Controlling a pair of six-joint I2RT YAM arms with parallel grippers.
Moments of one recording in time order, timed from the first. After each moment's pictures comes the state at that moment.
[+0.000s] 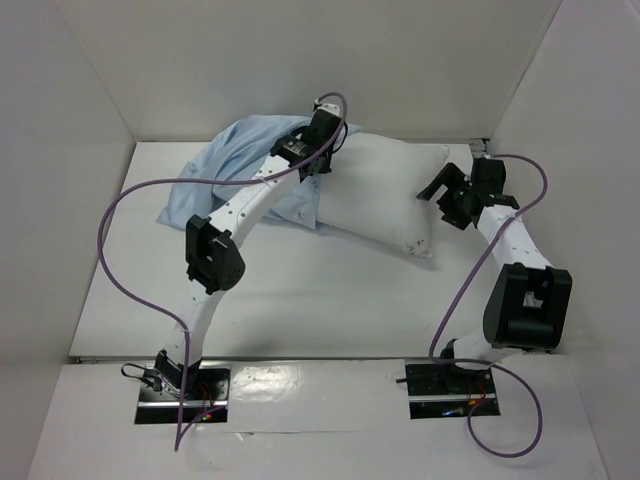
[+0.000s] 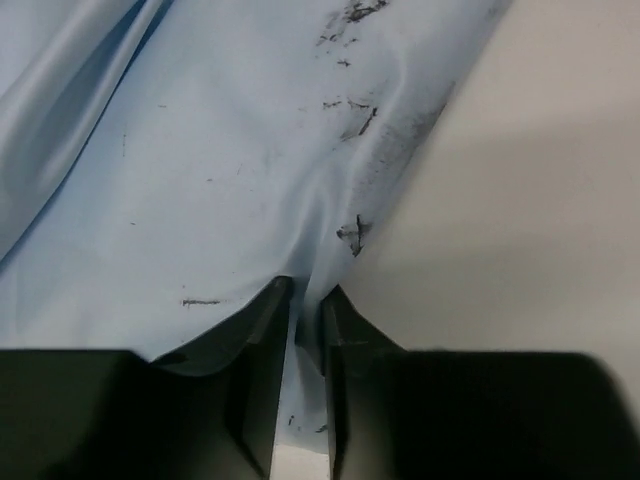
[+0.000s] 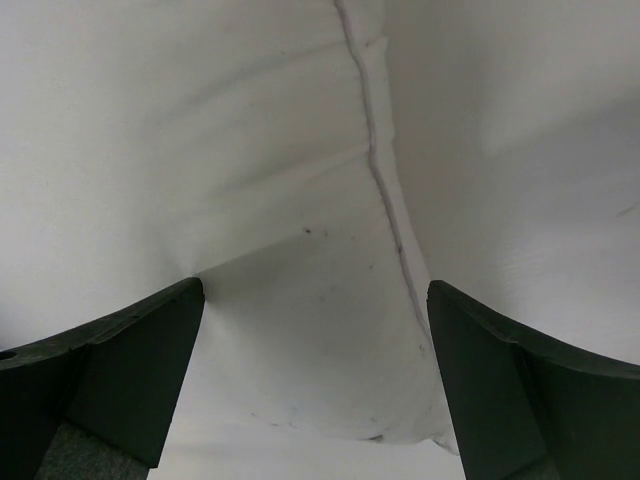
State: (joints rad) left arm -0.61 2.28 2.38 -0.82 -0.44 -0.25; right arm -0.15 1.49 1.10 -0.38 -0.23 0.59
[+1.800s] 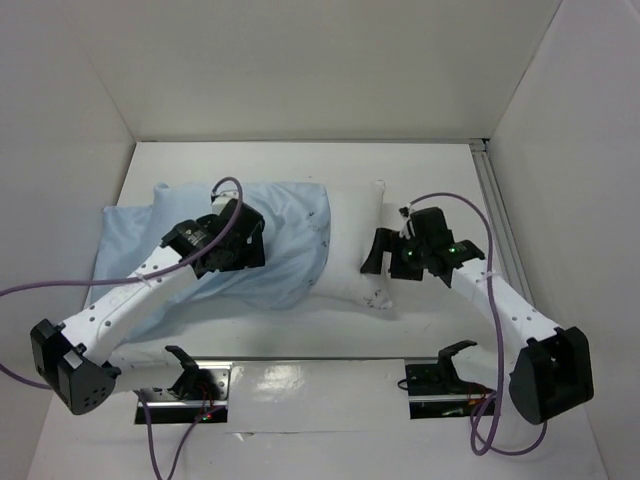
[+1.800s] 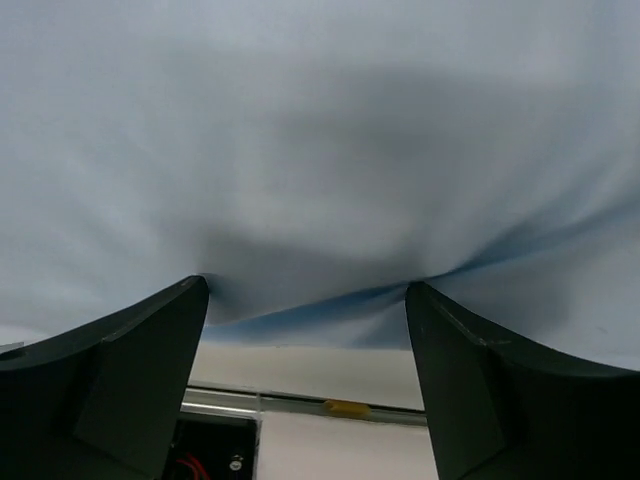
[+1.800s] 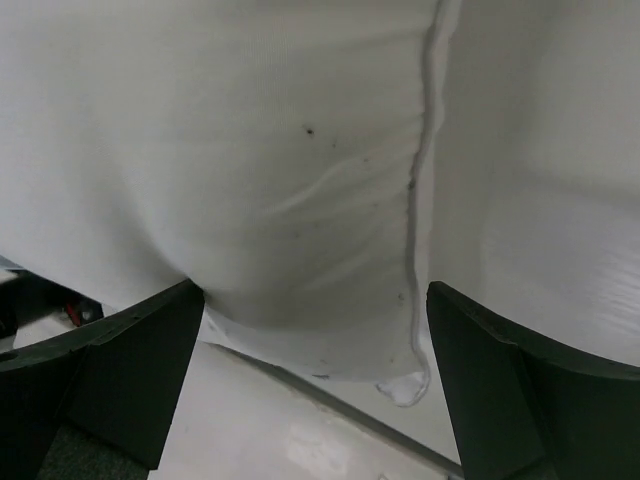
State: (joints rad) left arm -0.65 1.20 1.20 -1.03 -0.44 -0.70; right arm 0.32 1.11 0.78 -0.54 -0.30 0.49
